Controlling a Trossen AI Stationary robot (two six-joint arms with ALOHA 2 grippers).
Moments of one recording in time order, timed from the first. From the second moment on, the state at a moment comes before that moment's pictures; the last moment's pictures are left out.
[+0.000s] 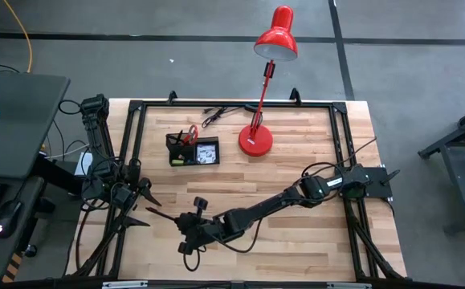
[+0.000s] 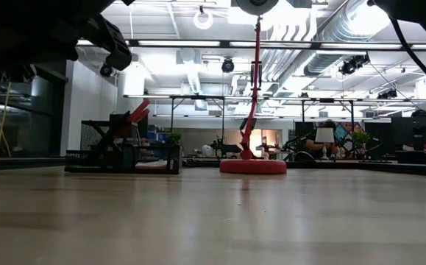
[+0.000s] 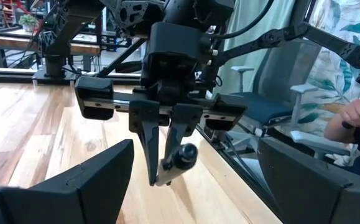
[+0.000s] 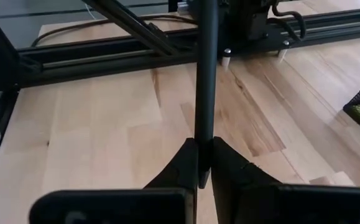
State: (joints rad) left arm -1.20 0.43 0.01 0.36 -0.91 -0.19; right arm 0.40 2.61 2.36 -0.32 0.55 0.33
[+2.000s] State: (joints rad) left arm -1.20 0.43 0.01 0.43 -0.94 -0.20; right arm 0.40 2.61 2.36 -0.31 0.50 0.34
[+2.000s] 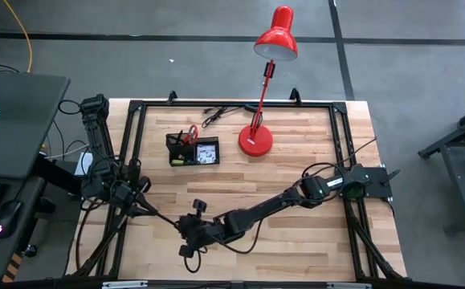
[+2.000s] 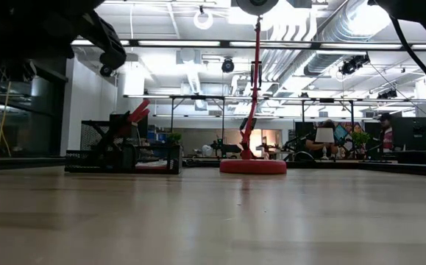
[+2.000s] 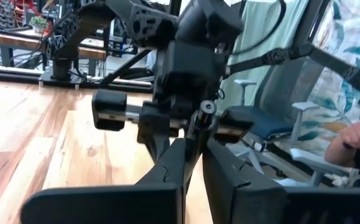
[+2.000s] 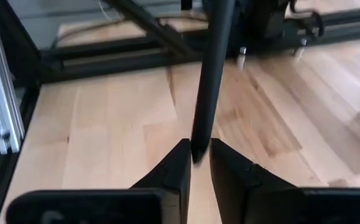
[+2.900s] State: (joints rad) left arm -1.20 0.43 0.01 0.42 -1.30 -0.21; right arm 0.52 2.61 2.36 -0.81 0.63 0.74
